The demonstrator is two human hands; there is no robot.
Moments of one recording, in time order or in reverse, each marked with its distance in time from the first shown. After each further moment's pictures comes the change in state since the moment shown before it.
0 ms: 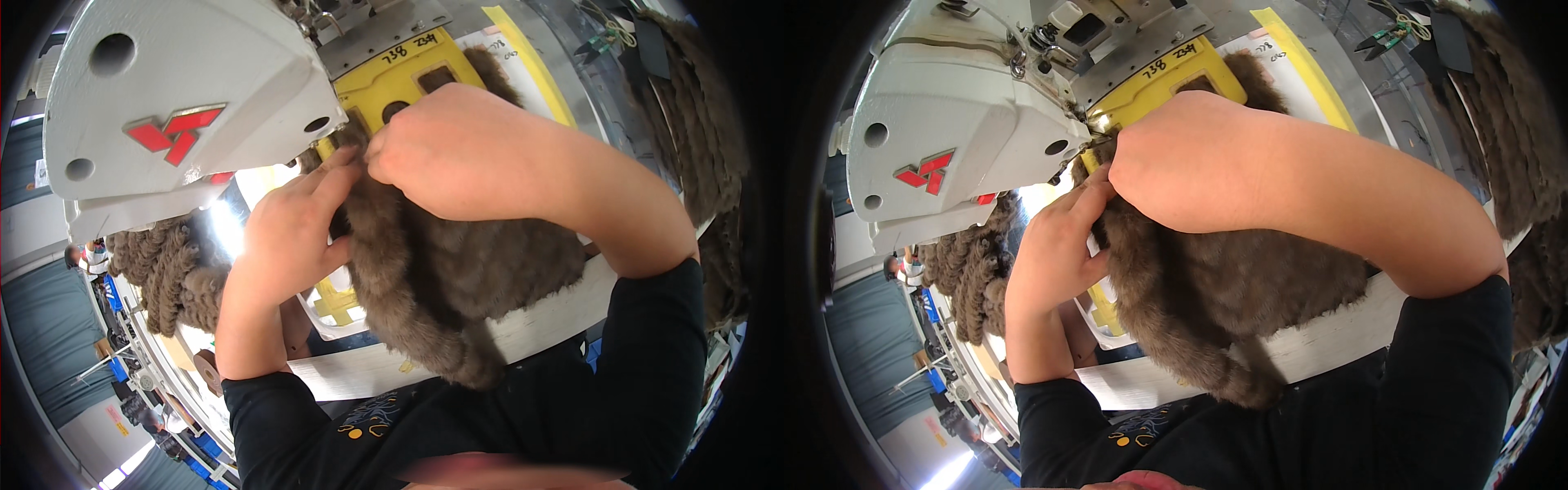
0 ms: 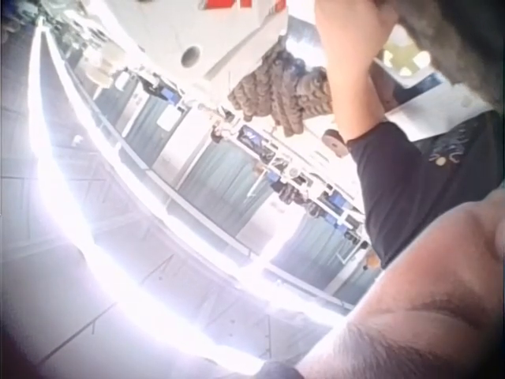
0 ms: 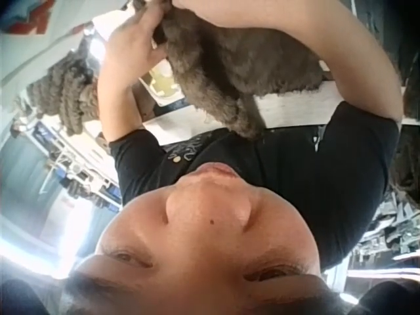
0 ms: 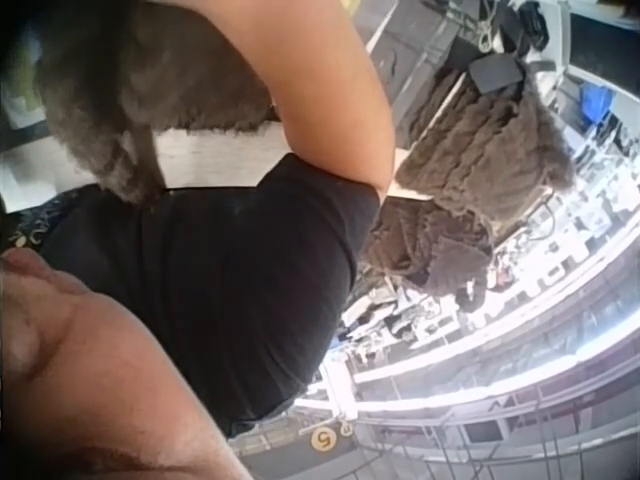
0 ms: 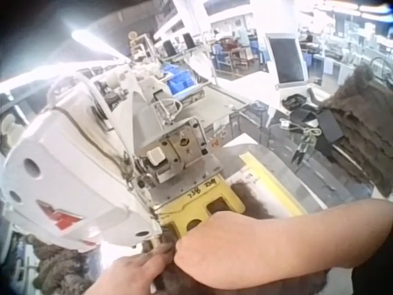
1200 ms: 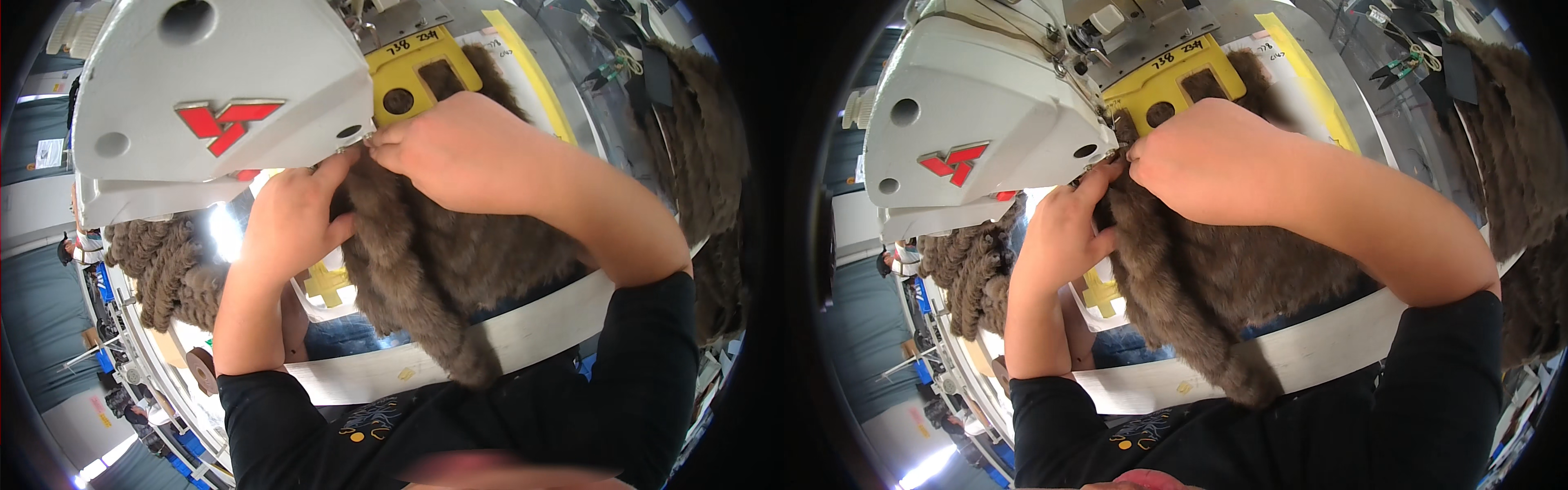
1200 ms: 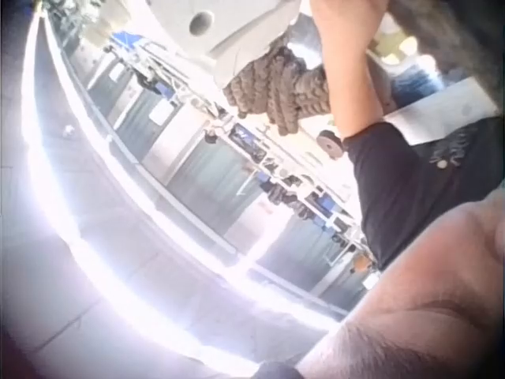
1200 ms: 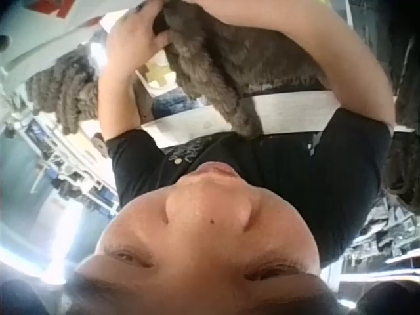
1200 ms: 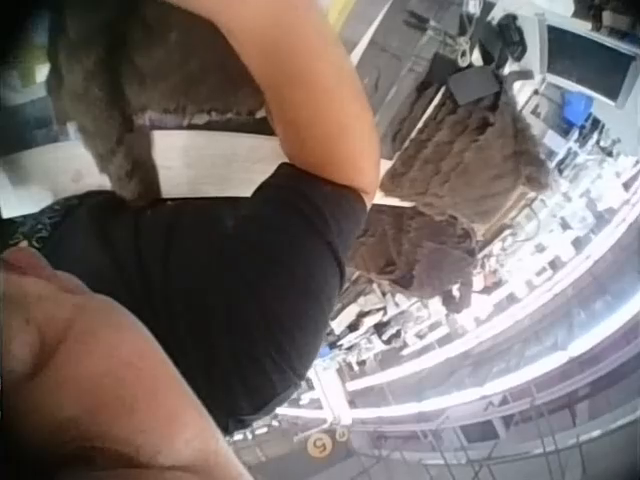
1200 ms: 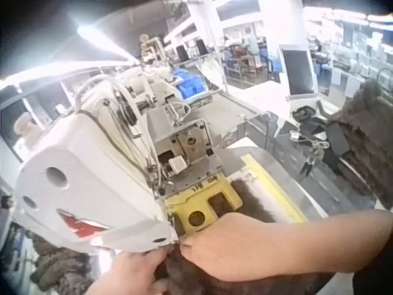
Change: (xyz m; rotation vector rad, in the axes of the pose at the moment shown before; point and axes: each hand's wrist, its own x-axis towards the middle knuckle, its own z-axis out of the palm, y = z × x) left_hand 0.006 -0.018 0.001 0.068 0.068 -0.156; right_hand 0.011 0.012 0.019 -0.048 0.229 -0.021
